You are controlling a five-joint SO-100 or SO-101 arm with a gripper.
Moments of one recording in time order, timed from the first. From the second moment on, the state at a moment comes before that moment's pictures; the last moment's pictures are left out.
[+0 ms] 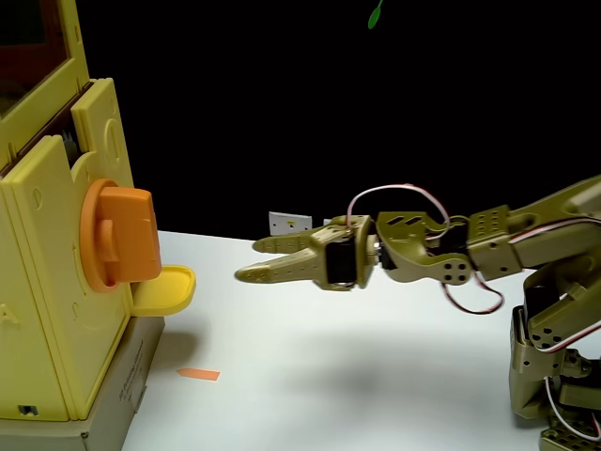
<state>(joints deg) 4.3 134.8 161.3 -25.1 -72.9</state>
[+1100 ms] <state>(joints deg) 1.3 87.8 123.9 -47.6 -72.3</state>
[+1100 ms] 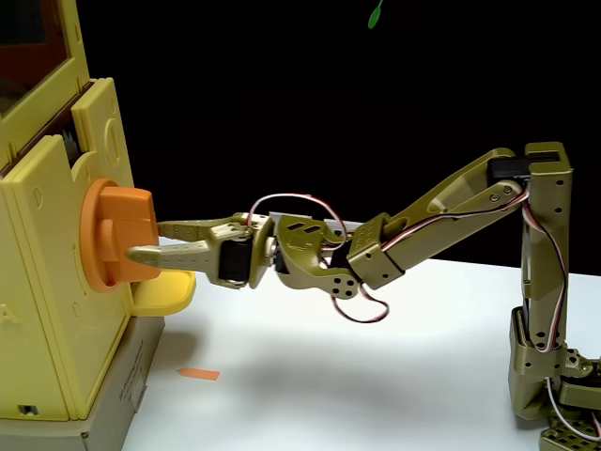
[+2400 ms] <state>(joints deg) 0.0 83.8 118.8 -47.8 -76.9</state>
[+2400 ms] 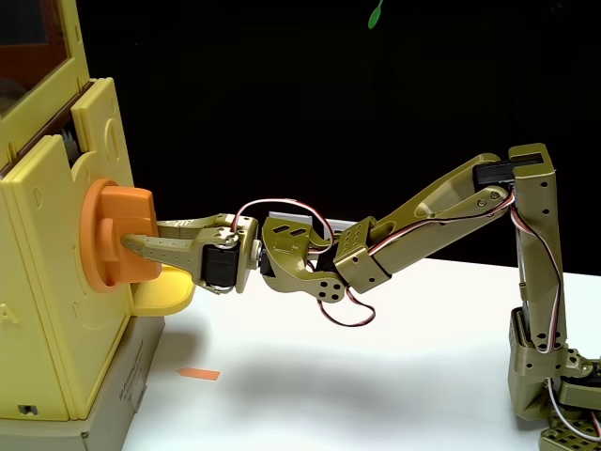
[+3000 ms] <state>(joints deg) 1.3 84.8 118.9 -47.7 -33.3</state>
